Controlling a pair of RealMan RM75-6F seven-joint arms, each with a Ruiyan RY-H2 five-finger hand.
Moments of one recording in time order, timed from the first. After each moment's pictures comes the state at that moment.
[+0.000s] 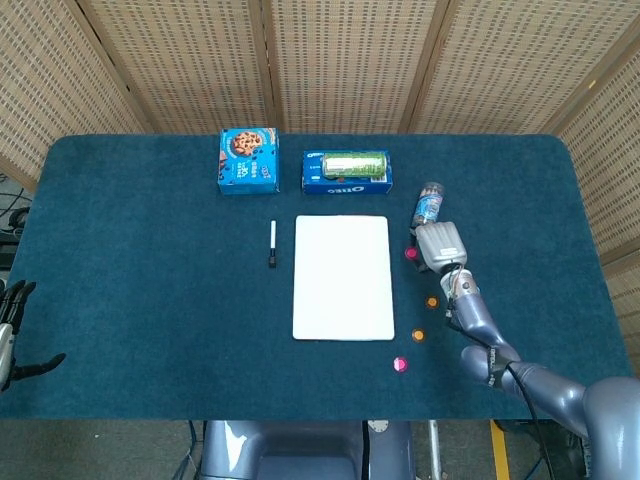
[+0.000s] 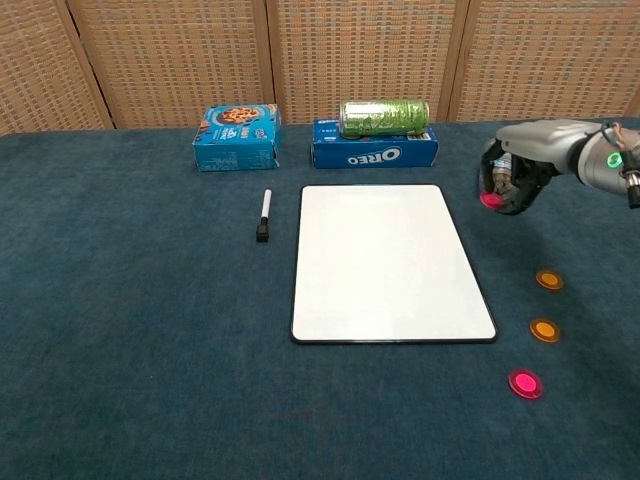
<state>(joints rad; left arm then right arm) -0.07 -1.10 -0.05 -1.64 1.34 1.37 -0.04 0.85 -1.58 0.24 -1.12 -0.88 0.77 -0.41</state>
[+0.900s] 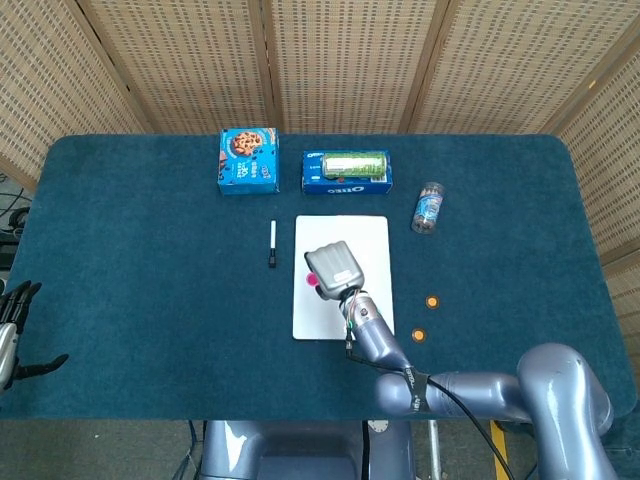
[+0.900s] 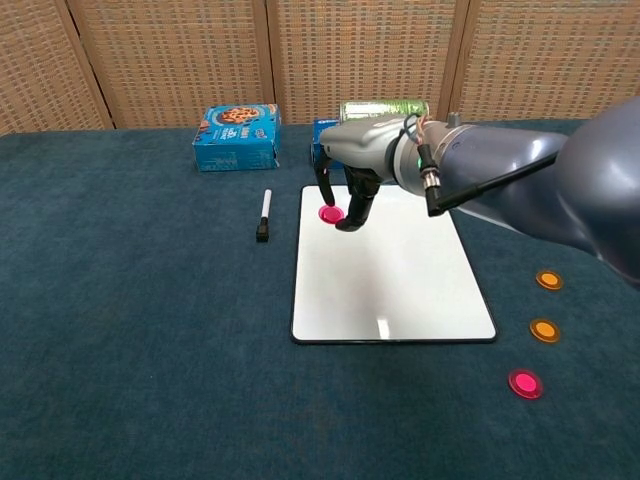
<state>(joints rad) -0.08 -1.10 -0.05 -1.62 1.35 1.34 -0.08 1.15 -1.70 0.26 -1.50 -0.51 1.03 -0.85</state>
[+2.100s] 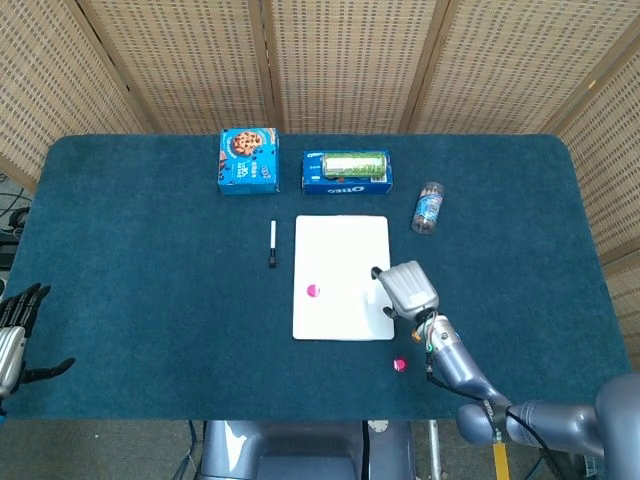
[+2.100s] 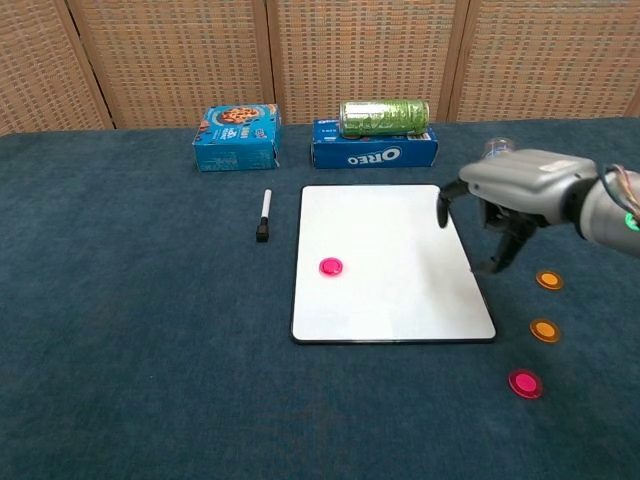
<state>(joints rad) -0.08 -1.10 -0.03 -1.63 1.39 1.37 -0.07 0.84 -1.50 0.00 -1.54 -0.93 1.08 -0.51</state>
